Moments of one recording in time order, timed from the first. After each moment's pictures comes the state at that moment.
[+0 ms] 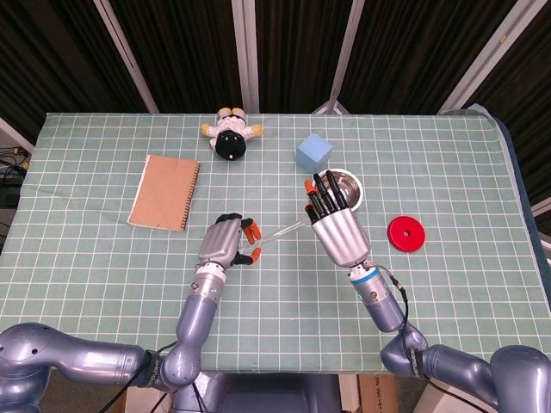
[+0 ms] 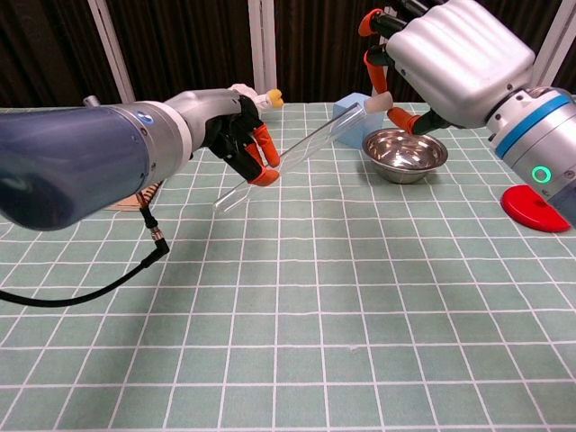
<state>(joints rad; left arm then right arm) -0.96 -1.81 -0.47 -1.78 0.42 1.36 0.68 0.70 -1.74 0.23 -1.19 -1.60 1.41 -0.68</state>
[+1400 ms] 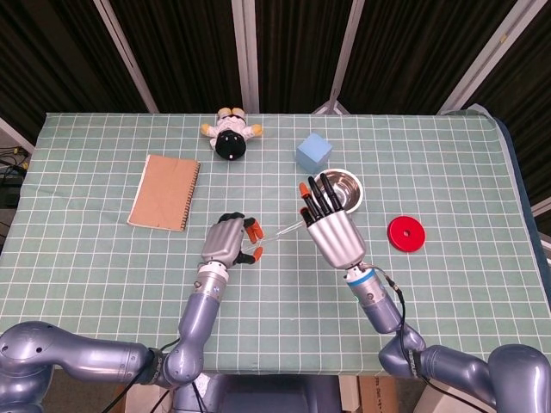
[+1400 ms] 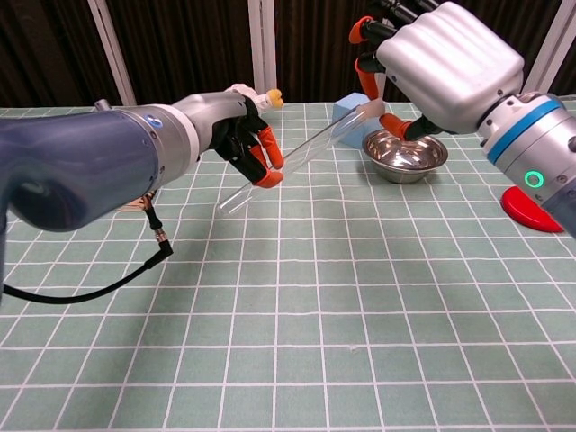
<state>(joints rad) -0.98 -1.81 -0.47 -1.75 0.42 1.34 0.67 0.71 -1.74 0.22 -1.20 -1.60 1.39 -0.68</state>
